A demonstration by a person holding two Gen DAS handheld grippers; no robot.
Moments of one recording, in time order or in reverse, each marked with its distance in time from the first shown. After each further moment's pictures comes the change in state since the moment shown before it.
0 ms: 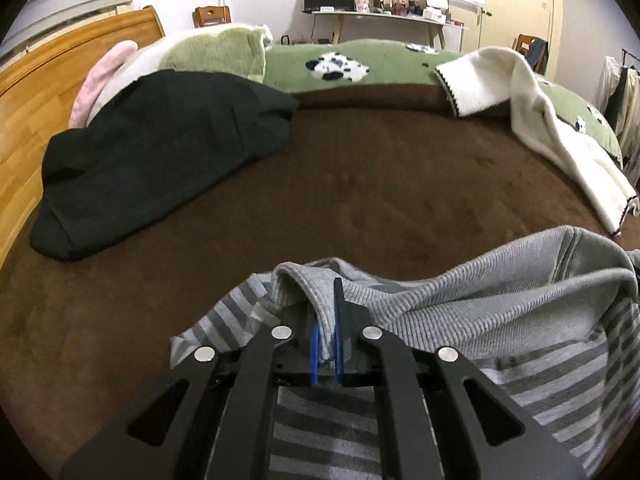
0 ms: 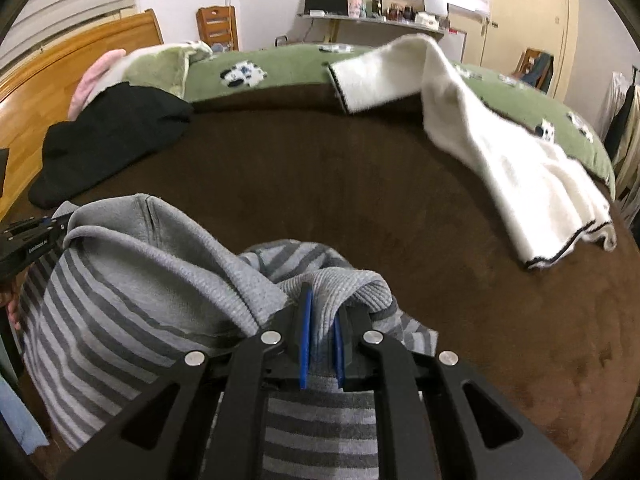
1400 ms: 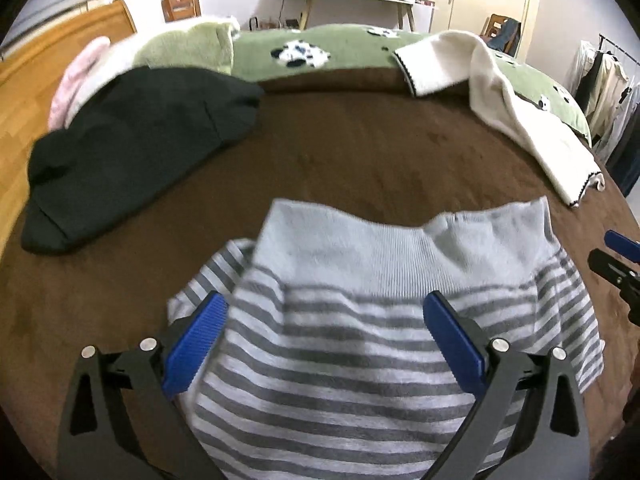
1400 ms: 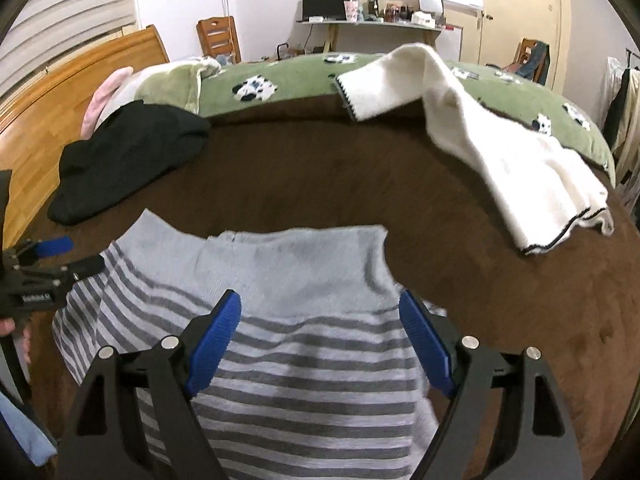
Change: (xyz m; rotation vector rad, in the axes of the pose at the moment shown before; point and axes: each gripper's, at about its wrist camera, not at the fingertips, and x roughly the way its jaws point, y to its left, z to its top) left arm -0.048 -0.008 -0.007 0.042 0.095 -0.113; right arm -0.050 0.021 0.002 0.044 -0.012 0.050
